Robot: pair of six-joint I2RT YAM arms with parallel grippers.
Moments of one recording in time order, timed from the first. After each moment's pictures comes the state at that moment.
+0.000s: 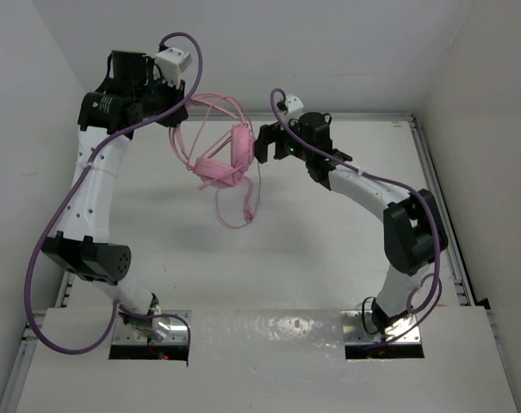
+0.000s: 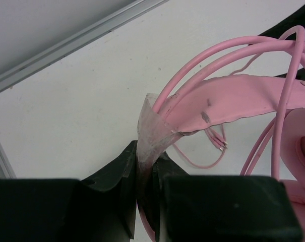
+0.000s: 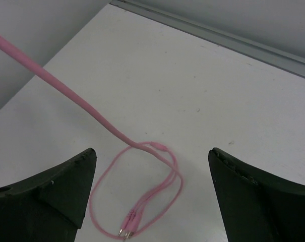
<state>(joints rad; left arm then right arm) -0.14 1.63 2.08 -1.04 0.27 0.20 0.47 1.78 1.30 0.23 -0.26 0.17</state>
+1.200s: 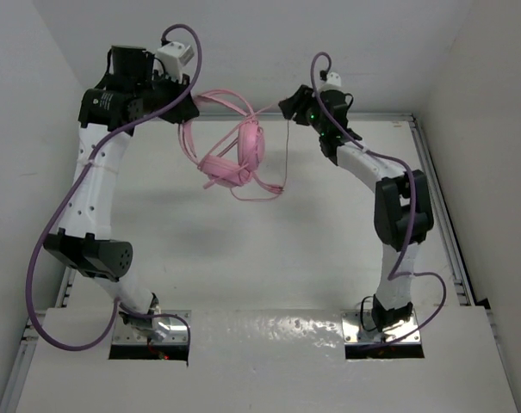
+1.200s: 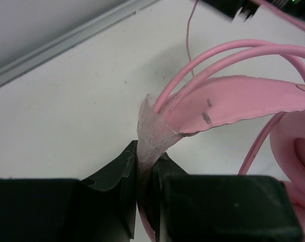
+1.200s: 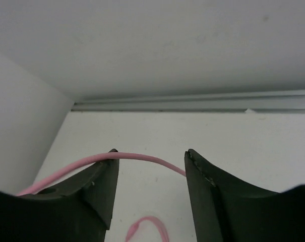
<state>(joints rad) -0.14 1.64 2.09 -1.03 0.40 0.15 0.29 1.97 1.52 0.36 -0.06 0.50</state>
